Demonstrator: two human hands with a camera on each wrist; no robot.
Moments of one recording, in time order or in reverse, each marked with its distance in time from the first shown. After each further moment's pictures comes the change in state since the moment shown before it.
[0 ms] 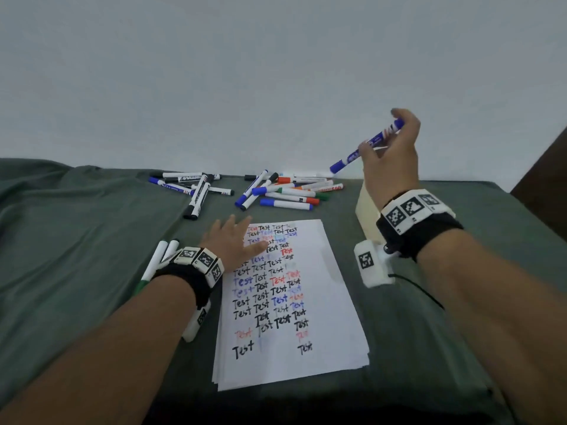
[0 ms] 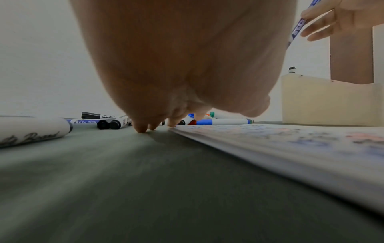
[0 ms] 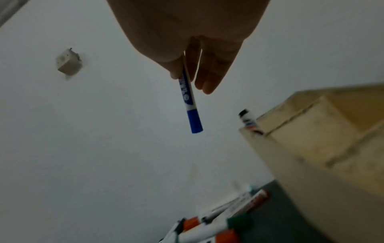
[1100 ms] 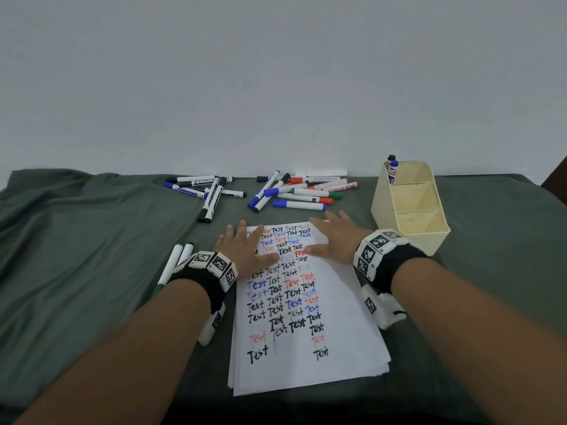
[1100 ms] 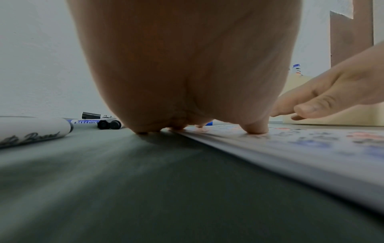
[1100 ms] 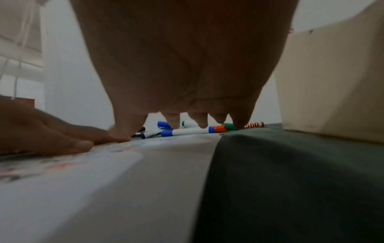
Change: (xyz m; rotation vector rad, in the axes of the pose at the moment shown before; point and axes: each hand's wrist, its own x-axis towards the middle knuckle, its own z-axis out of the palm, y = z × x) left_hand -0.003 0.004 0.000 0.122 -0.126 -0.074; right_hand -0.062 0.055 0.059 -0.947 -1.161 -0.001
